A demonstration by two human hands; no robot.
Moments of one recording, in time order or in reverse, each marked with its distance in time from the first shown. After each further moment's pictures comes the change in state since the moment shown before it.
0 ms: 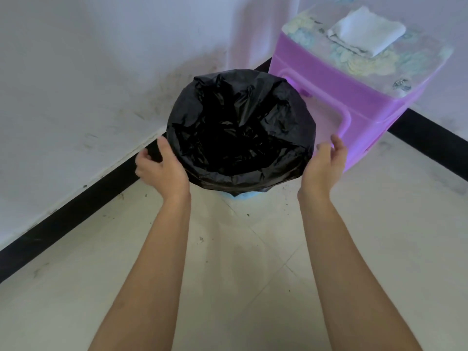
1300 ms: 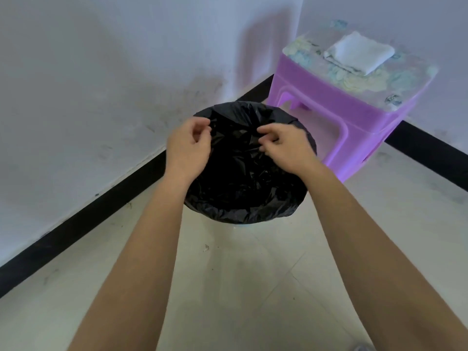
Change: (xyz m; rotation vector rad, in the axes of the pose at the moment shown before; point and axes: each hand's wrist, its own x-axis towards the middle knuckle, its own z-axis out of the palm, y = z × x) left_hand 0.000 0.068 0.004 0.349 -0.608 0.532; right_hand -0.003 -0.039 0.048 -0.848 -0.877 -0.618
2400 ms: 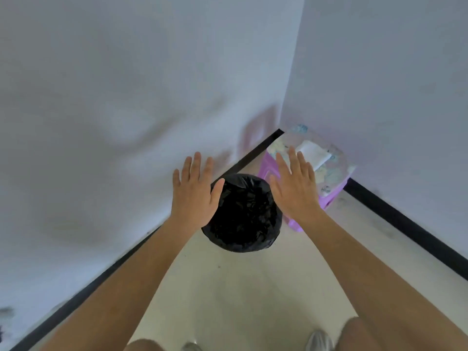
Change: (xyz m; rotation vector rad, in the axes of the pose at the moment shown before) left_hand -0.008 0.221 -0.149 0.921 -0.187 0.249; right_hand -0.036 -0.187 -0.173 -0.692 0.062 -0.004
